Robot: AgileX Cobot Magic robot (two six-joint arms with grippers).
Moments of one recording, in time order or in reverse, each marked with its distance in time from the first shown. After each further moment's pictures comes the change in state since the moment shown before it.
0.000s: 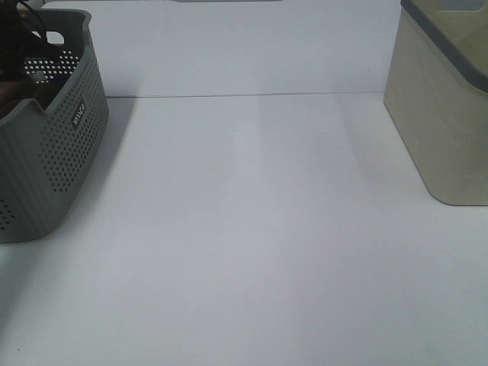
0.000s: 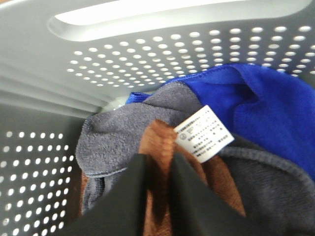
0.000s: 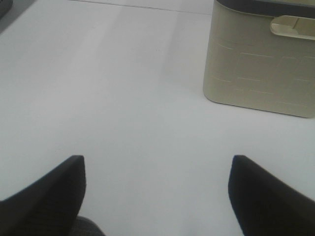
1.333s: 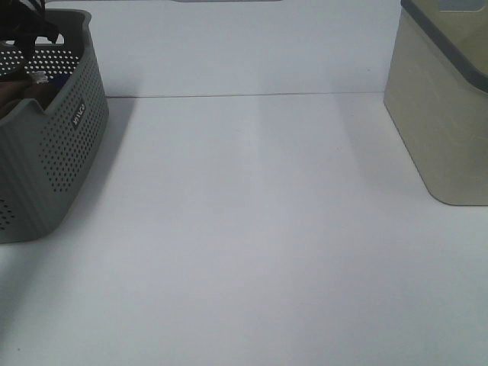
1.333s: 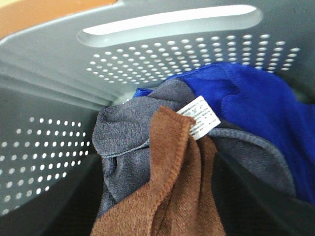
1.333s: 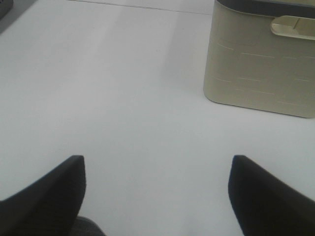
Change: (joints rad) left arm -0.036 -0.078 0.007 0.028 0.080 -0.004; right arm 0.000 0.000 0.000 0.001 0.000 0.000
